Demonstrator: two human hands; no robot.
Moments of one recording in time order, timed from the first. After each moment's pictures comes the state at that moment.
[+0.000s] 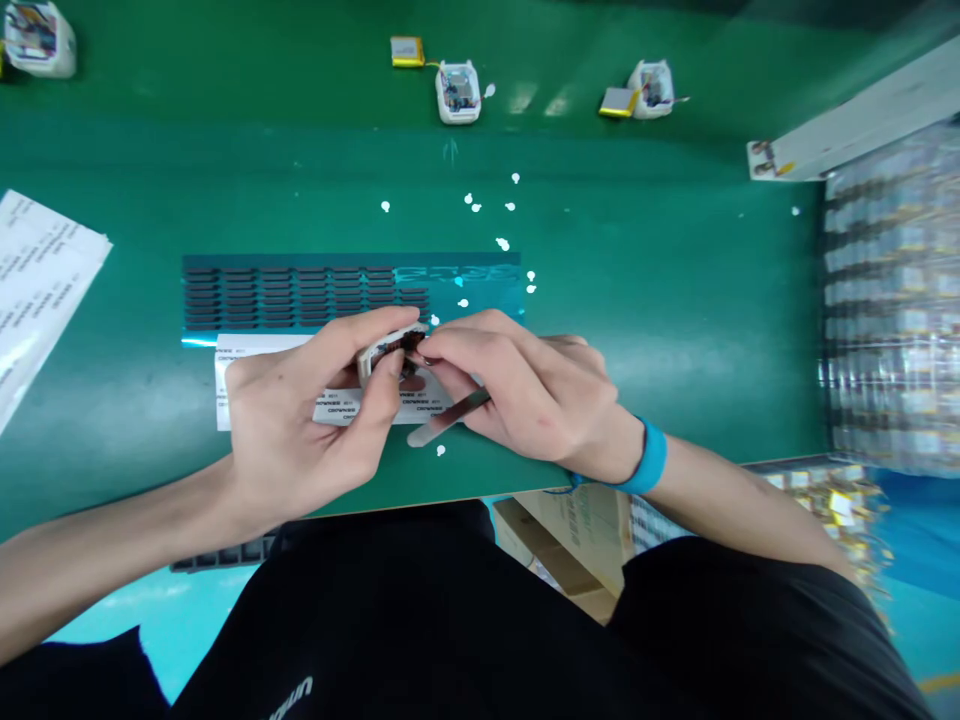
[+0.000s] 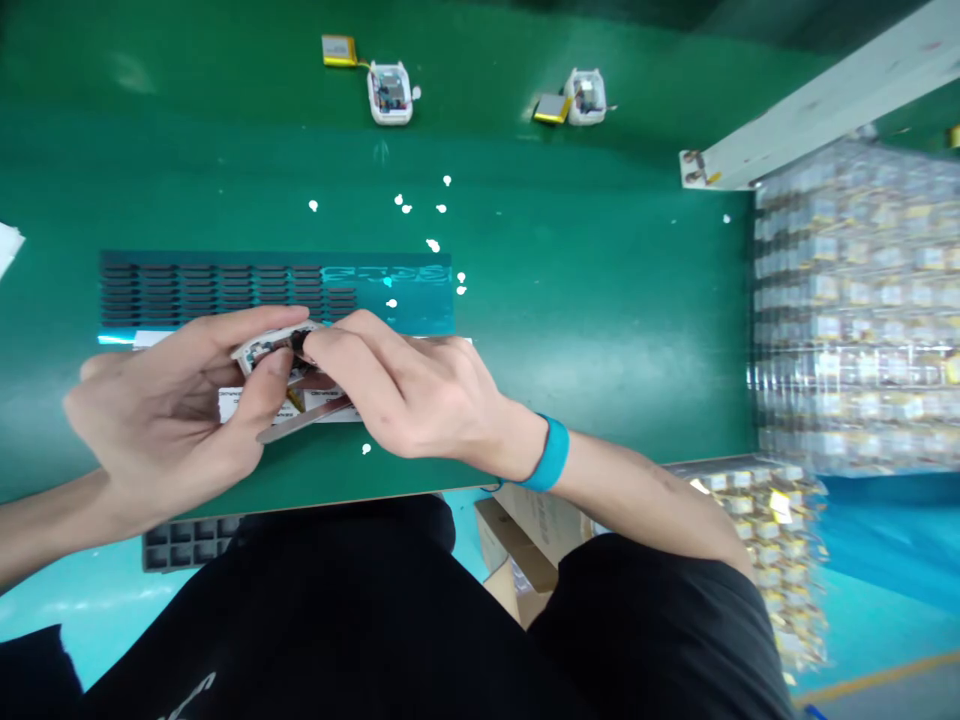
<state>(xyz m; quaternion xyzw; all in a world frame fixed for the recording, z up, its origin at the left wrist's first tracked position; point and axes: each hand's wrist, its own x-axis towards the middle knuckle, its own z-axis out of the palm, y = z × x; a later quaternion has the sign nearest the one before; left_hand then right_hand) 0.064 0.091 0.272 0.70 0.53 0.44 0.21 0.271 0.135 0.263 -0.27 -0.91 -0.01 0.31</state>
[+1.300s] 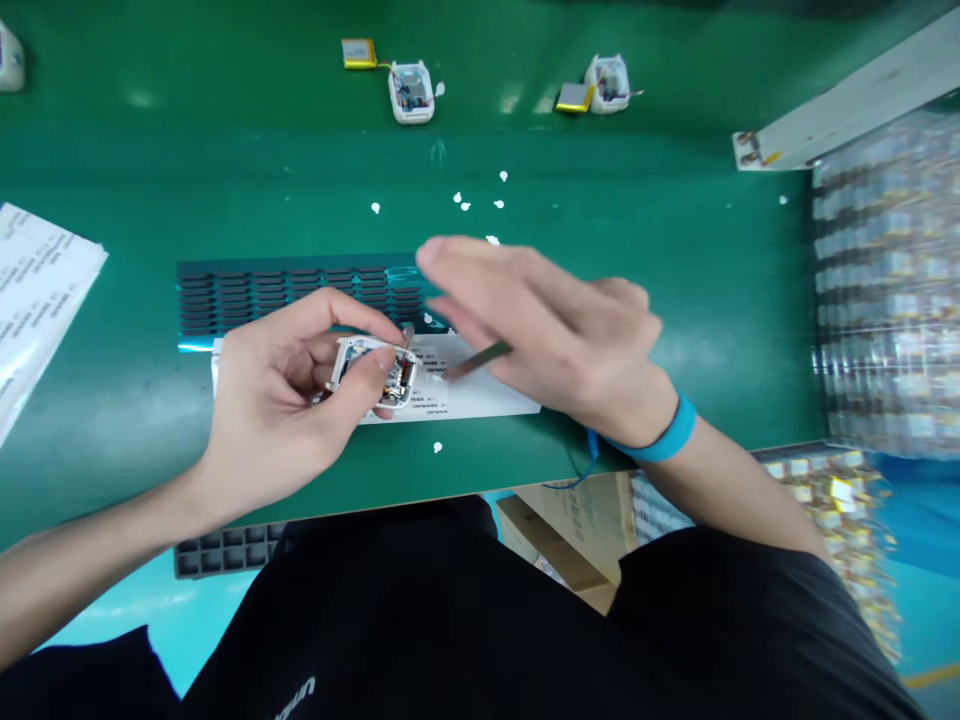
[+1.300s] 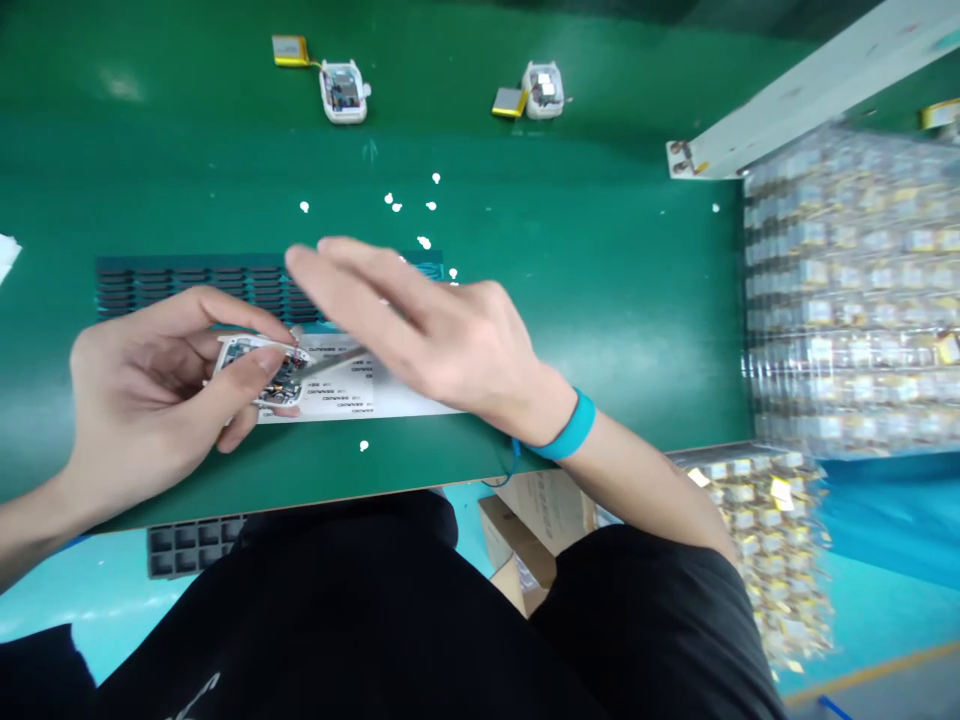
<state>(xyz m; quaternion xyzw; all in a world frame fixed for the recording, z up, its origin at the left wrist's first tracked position) 0.055 0.107 0.286 0.59 0.48 0.43 0.49 0.279 0.159 0.268 -0.27 -0.90 -0.13 0.32</state>
